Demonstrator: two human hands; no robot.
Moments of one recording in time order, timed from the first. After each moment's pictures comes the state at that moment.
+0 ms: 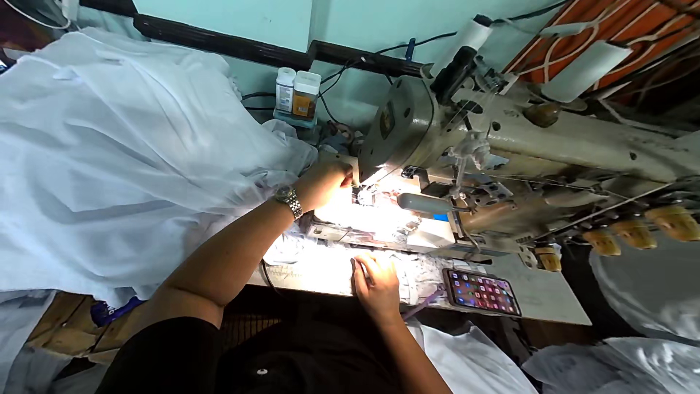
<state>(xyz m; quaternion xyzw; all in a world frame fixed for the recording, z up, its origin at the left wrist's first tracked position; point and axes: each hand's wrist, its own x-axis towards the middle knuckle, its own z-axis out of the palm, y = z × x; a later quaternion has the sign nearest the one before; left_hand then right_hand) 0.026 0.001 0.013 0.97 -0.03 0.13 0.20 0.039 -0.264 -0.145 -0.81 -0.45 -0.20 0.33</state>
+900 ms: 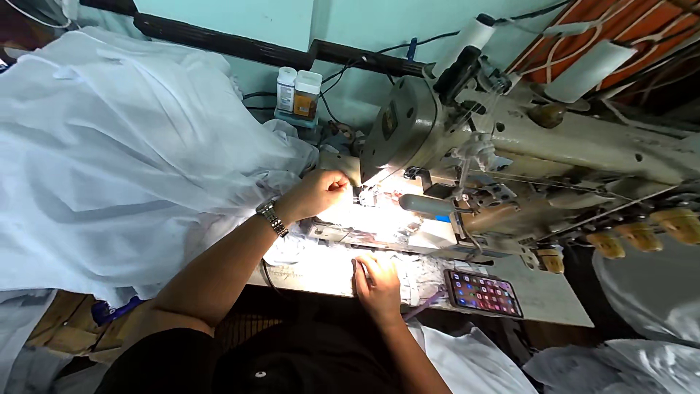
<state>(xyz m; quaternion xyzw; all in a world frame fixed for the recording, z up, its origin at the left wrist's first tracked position) -0.011 -0.001 0.011 0.88 0.00 0.15 0.46 0.038 -0.264 -0.145 -0.81 -0.45 -0.20 0.34</state>
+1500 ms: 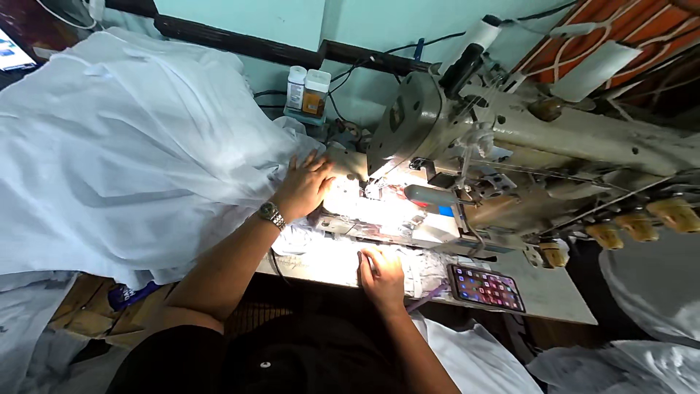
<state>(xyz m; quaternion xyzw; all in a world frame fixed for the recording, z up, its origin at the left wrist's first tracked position) -0.029 0.012 -0.021 0.97 0.10 0.17 0.14 0.037 -0.264 -0.146 -0.81 -0.44 -0.21 0.32</state>
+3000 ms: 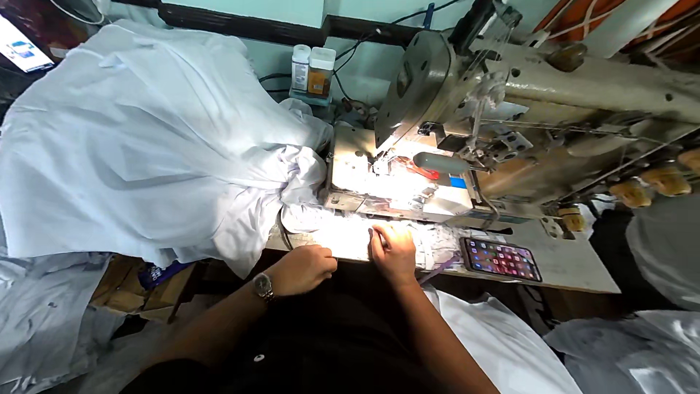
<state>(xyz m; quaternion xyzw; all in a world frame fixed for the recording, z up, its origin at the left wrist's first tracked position) -0.154 -0.077 -0.104 0.95 -0.15 0.03 0.26 0.040 -0.264 -0.148 -0.81 -0.44 -0.22 0.33</state>
